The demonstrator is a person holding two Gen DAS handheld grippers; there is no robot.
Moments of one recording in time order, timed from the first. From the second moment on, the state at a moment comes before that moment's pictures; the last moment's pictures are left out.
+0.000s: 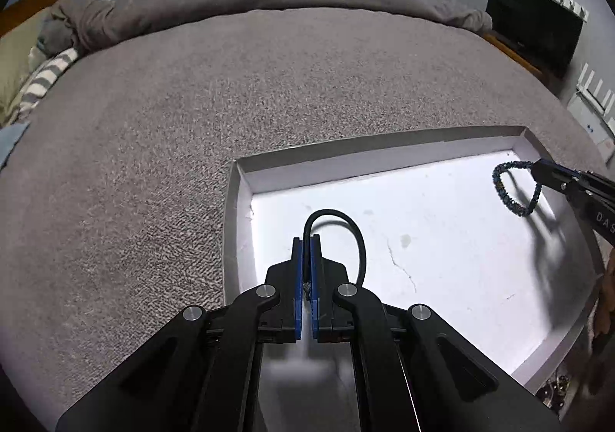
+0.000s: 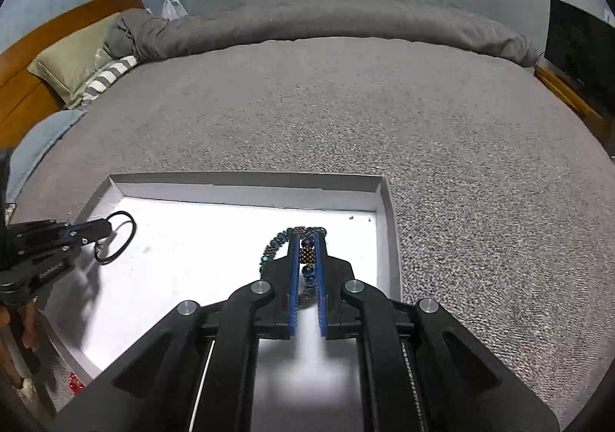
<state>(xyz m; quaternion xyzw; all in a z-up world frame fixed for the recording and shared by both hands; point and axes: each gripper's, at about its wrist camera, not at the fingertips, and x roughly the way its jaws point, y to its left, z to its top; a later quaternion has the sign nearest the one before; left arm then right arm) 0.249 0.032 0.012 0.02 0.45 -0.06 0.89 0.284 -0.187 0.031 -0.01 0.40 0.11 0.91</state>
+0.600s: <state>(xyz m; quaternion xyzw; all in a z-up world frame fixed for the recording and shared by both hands) 0.236 0.028 0.024 0.02 0.42 -0.05 0.91 0.265 -0.187 0.043 -0.02 0.37 0.12 0.92</state>
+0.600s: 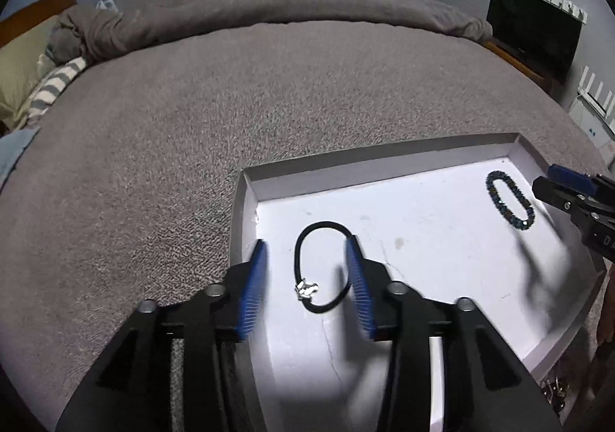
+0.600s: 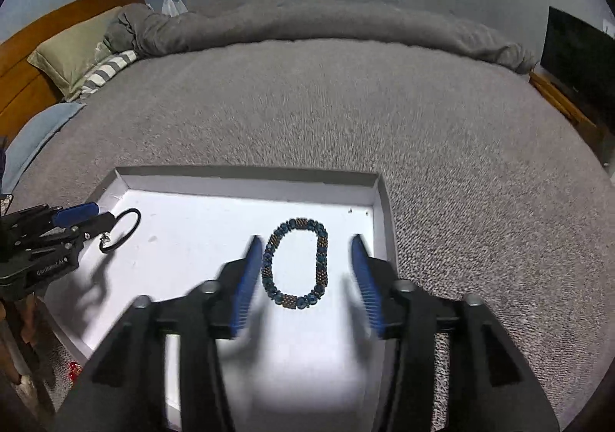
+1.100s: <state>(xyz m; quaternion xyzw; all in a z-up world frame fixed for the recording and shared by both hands) 0.172 0.015 0.066 0.04 0.36 -0.04 0.93 0.207 -0.200 0.079 0.00 0.29 0.12 0.95</state>
